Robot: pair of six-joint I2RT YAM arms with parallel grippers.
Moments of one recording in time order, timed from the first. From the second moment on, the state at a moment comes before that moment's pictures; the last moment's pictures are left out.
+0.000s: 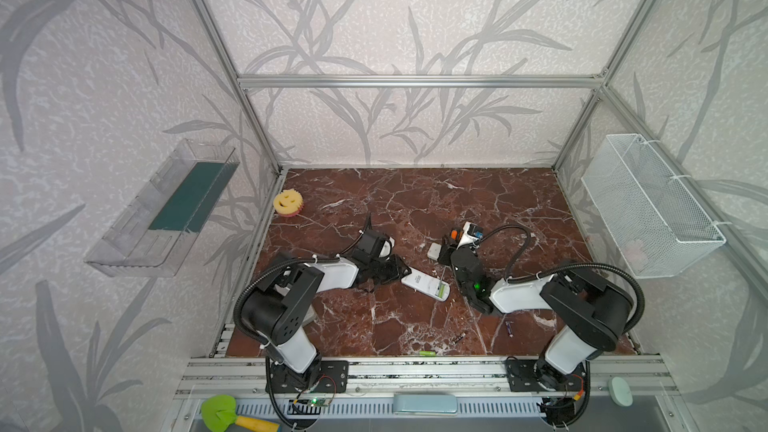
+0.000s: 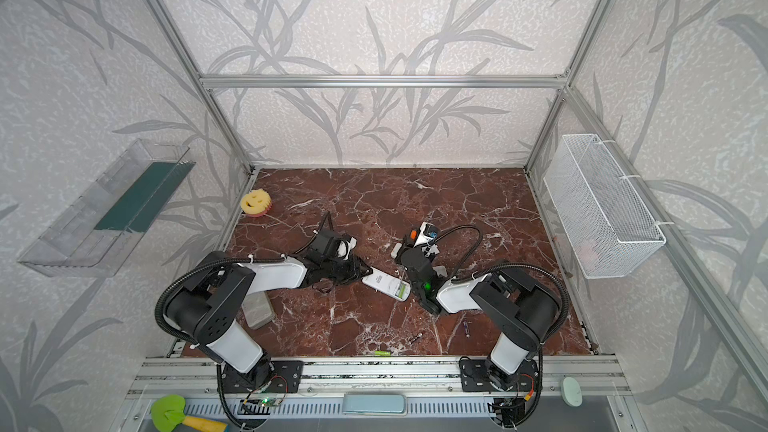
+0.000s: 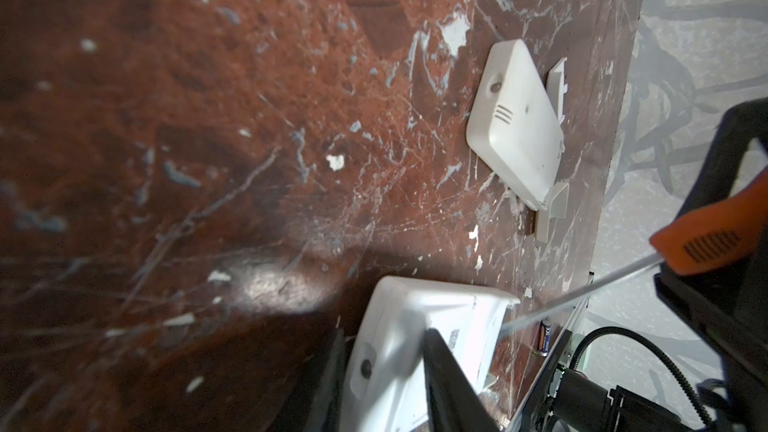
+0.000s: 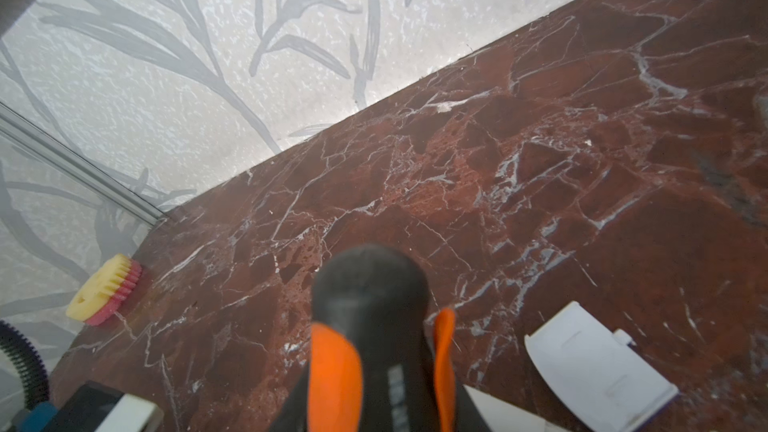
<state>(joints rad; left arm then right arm) -0.52 1.66 0.66 0.10 0.49 -0.81 0.82 1.67 0.54 0.83 0.64 0.72</state>
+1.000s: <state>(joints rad) -0.54 1.65 0.65 0.09 0.46 -0.81 0.98 1.65 0.57 0.83 0.54 0.20</state>
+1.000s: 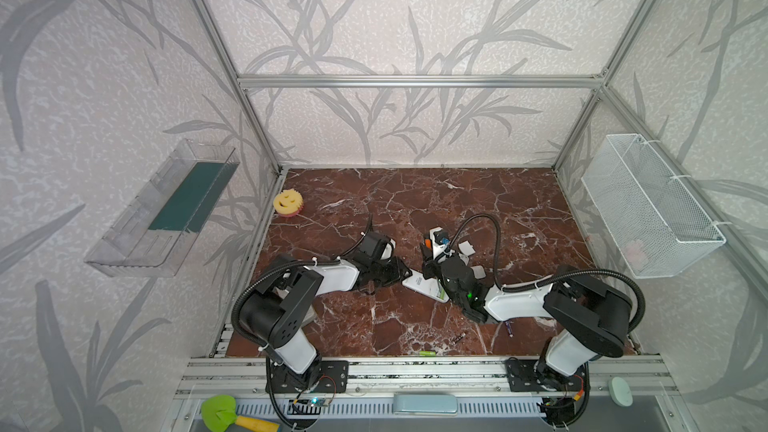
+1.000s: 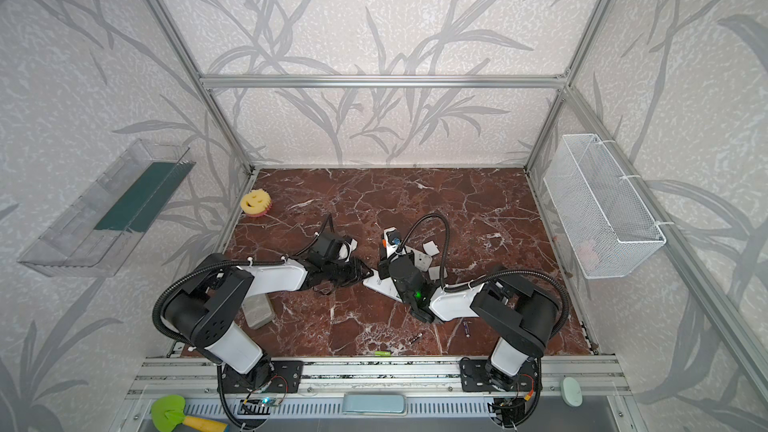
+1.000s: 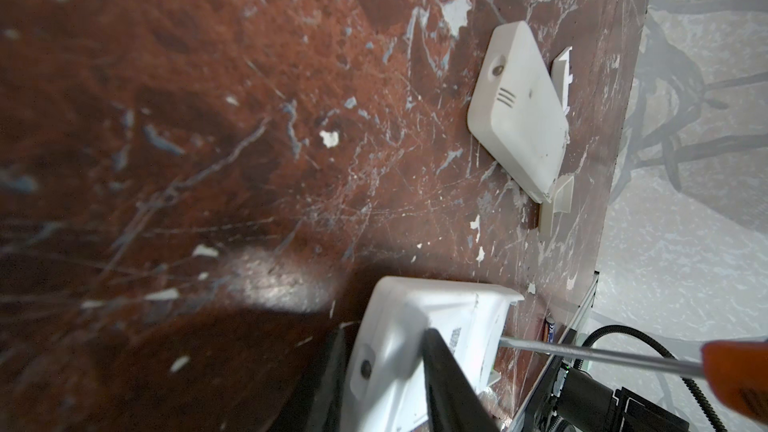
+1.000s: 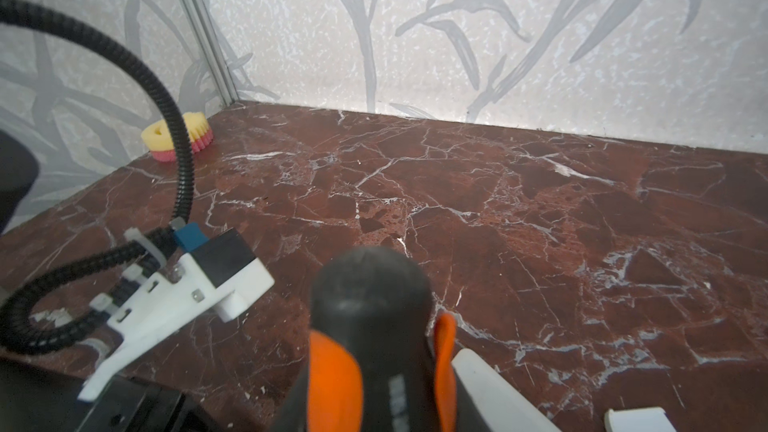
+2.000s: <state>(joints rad) -0.54 1.64 0.66 0.06 0.45 -0.79 1.09 1.64 0.60 0.65 0.35 -0.23</state>
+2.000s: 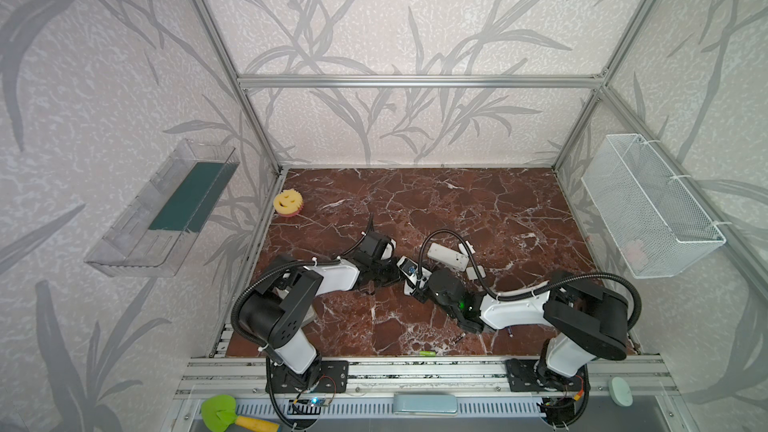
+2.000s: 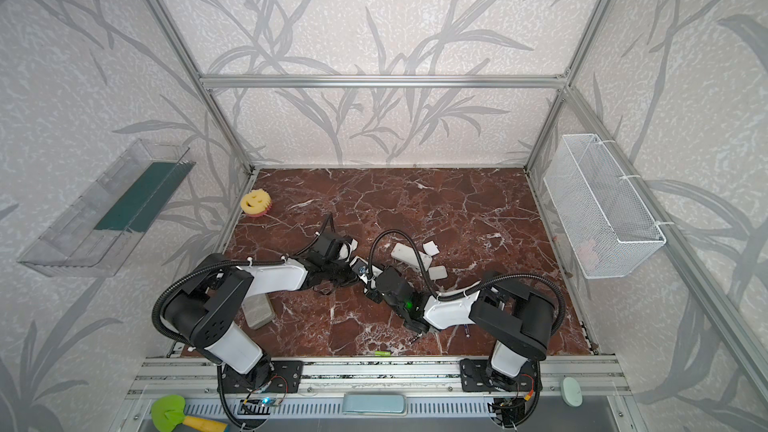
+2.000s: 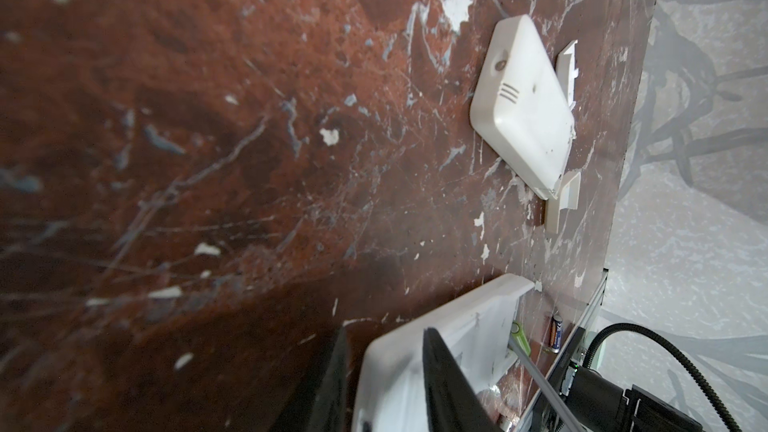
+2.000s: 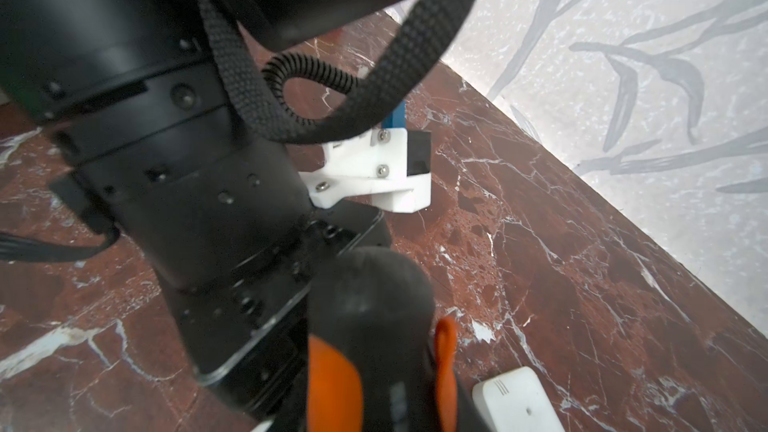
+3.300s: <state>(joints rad) -0.45 1.57 0.99 -0.42 0.24 -0.48 0.44 1.19 0.90 -0.43 0.20 0.15</state>
